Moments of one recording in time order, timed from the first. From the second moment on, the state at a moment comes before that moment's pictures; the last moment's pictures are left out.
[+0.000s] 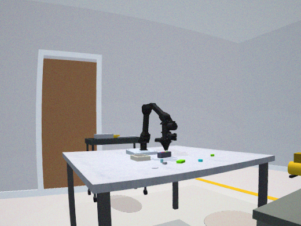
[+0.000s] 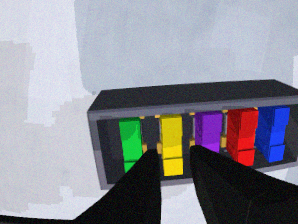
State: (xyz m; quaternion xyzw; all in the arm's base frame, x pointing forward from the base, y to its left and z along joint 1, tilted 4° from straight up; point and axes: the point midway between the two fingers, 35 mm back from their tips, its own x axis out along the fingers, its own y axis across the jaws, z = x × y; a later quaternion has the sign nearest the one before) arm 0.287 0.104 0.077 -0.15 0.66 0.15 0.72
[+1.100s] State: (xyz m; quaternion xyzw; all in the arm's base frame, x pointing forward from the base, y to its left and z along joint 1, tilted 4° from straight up) arm 0.288 0.104 0.063 -0.15 0.66 0.15 0.72
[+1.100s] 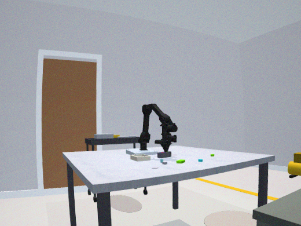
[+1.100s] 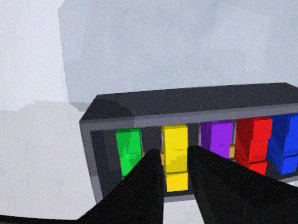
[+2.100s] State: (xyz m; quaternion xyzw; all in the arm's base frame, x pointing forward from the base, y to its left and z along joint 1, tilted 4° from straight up) arm 0.287 0.104 0.069 -0.15 0.66 0.15 0.72
